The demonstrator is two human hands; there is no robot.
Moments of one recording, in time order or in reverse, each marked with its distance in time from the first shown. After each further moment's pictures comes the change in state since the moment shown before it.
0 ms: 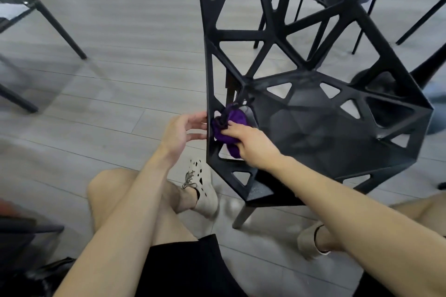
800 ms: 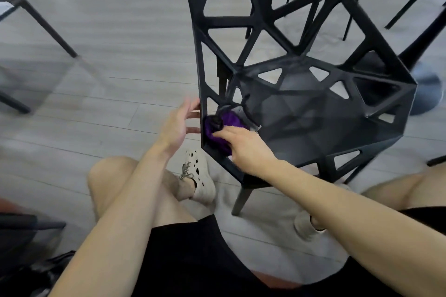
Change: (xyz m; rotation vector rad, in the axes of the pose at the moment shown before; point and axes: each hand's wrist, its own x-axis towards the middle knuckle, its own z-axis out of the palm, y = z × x) left_hand -0.010 -0.006 0.009 0.105 -0.071 0.045; right_hand -0.051 -0.015 0.025 -0.179 0.001 -0.054
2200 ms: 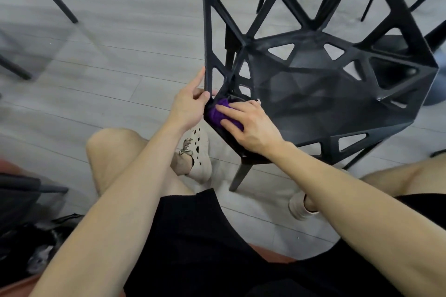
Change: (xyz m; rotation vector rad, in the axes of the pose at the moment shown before) left_hand 0.003 -0.032 0.018 0.188 0.095 -0.001; right_hand 0.003 0.045 0.032 -0.027 0.232 -0.180
